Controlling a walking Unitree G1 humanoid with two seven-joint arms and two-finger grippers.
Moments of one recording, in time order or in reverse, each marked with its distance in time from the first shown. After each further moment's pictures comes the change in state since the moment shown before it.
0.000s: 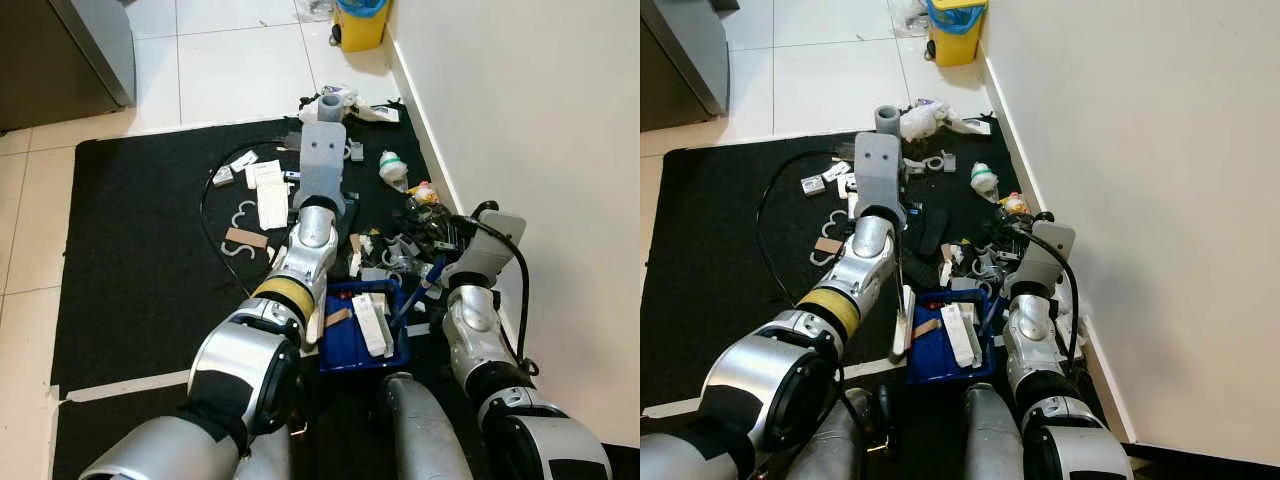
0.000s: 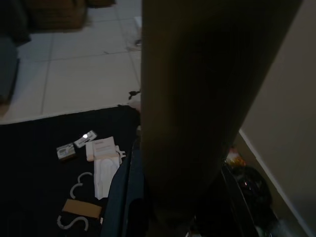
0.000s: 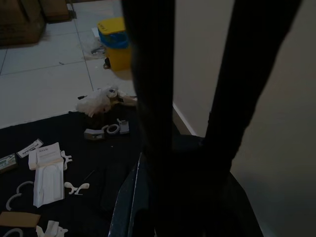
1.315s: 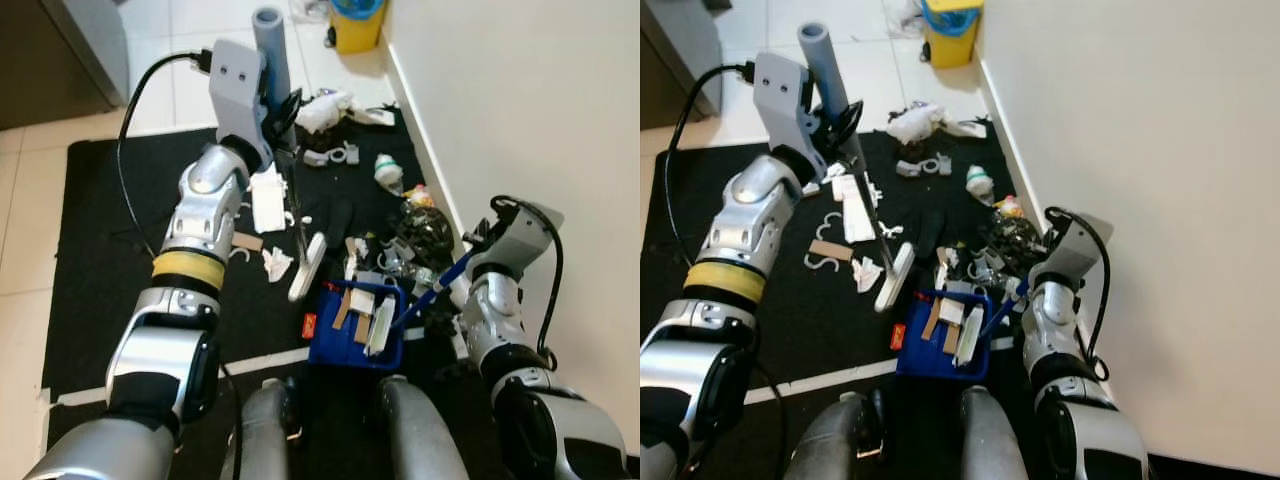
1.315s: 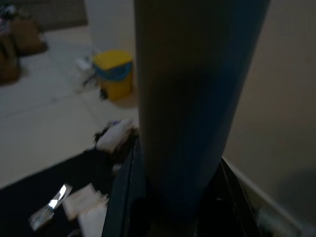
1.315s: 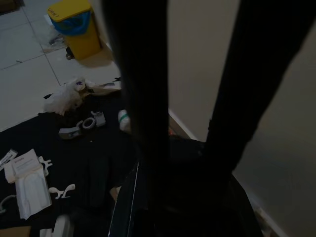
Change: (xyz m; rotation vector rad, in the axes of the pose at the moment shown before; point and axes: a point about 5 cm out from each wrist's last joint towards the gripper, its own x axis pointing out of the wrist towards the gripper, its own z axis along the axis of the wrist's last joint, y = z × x) left arm -0.007 0.111 0.061 0.114 -0.116 -0.371; right arm 0.018 -0.033 0.002 0.145 0.132 -0.169
